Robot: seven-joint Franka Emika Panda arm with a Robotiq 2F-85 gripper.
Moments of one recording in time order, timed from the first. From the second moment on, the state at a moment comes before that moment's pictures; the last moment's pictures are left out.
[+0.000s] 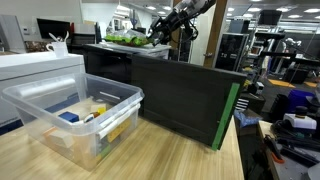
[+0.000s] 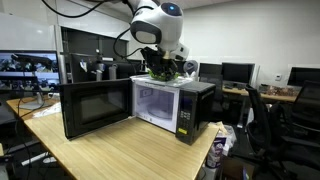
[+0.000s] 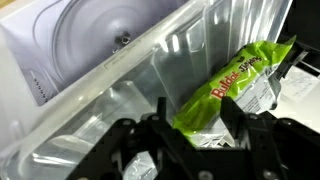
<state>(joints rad) -0.32 0.34 -0.15 -1.72 1.03 2.21 -0.59</state>
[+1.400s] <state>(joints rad) -0.33 0.30 -0.17 -1.70 1.03 2.18 -0.58</state>
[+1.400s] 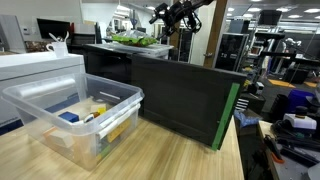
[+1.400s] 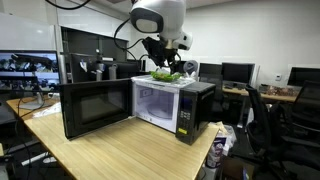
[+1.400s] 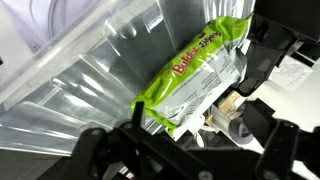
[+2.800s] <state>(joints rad) -0.34 0.39 -0.16 -1.61 1.03 2.15 -0.57</state>
